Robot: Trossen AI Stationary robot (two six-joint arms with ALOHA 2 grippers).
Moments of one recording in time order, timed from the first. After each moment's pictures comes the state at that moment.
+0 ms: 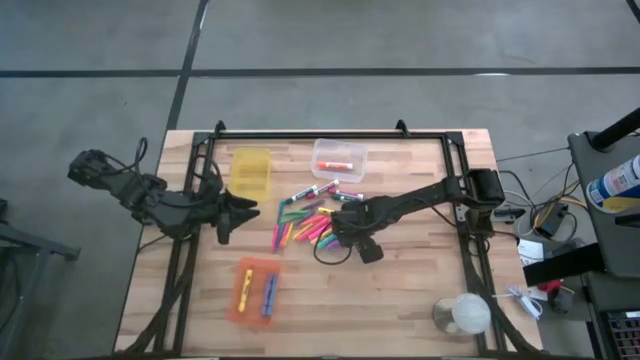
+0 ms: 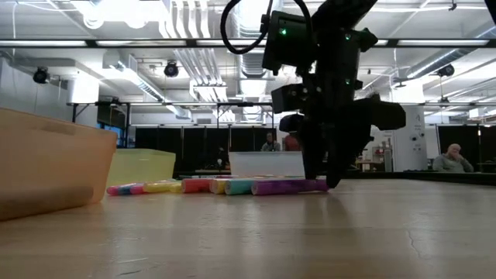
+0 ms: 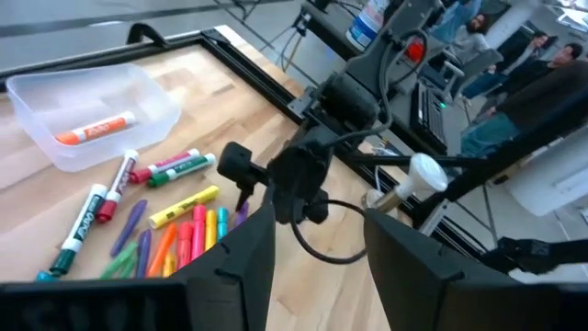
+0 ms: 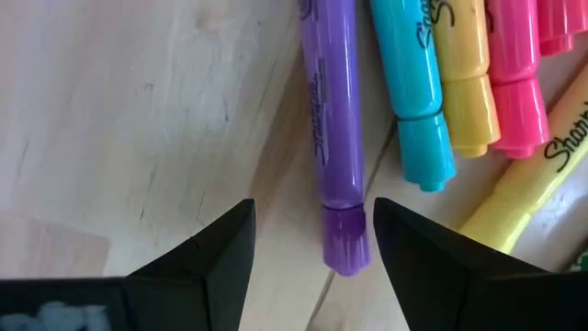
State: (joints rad) left arm -0.48 0.85 1.09 -0.64 -0.63 -0.89; right arm 0.07 1.90 1.22 -0.69 0.02 -0.27
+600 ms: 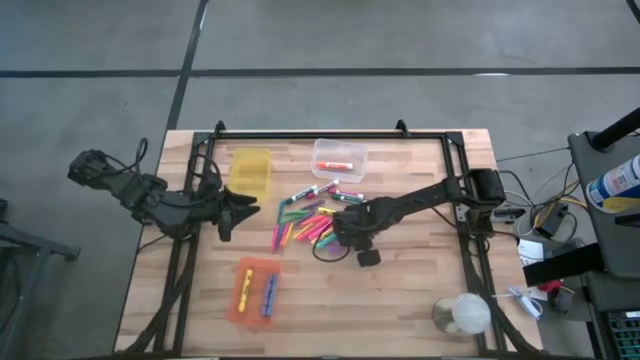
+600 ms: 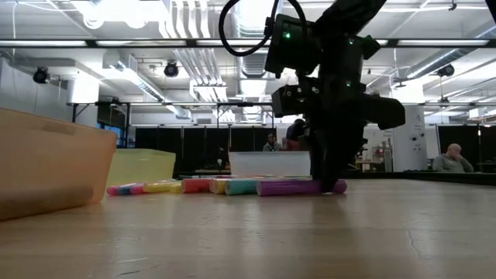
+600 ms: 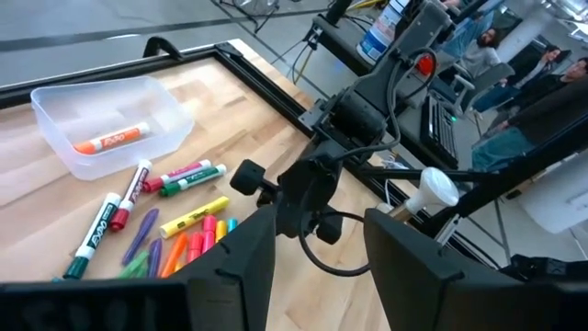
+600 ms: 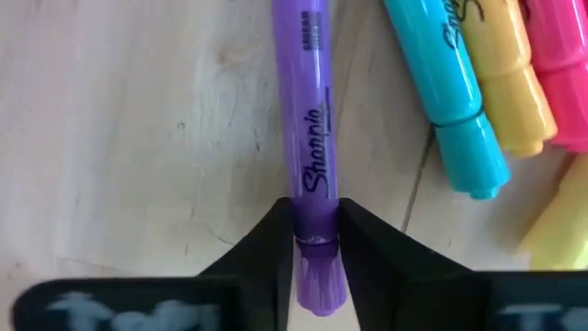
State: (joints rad) left arm -0.48 0.85 1.09 -0.64 -0.68 -0.90; right arm 0.07 1.90 1.17 -0.61 -0.06 -0.10
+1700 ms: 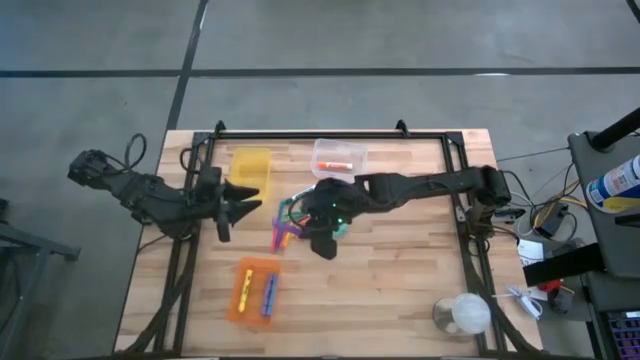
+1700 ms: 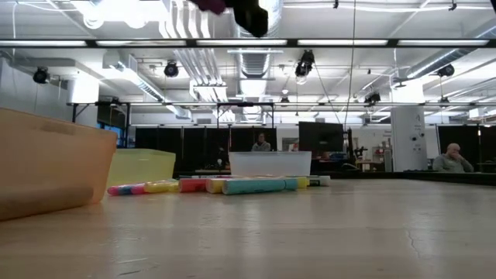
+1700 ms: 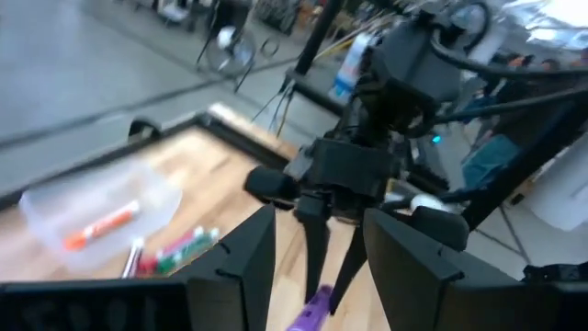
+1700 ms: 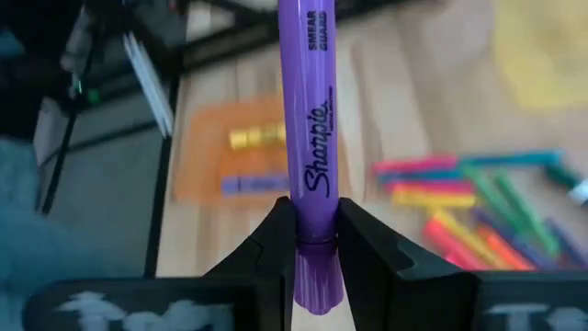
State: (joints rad) left arm -0.48 0.85 1.09 -0.43 -0.72 -0.59; right arm 0.09 1.86 1.76 -0.58 -0.16 0.40
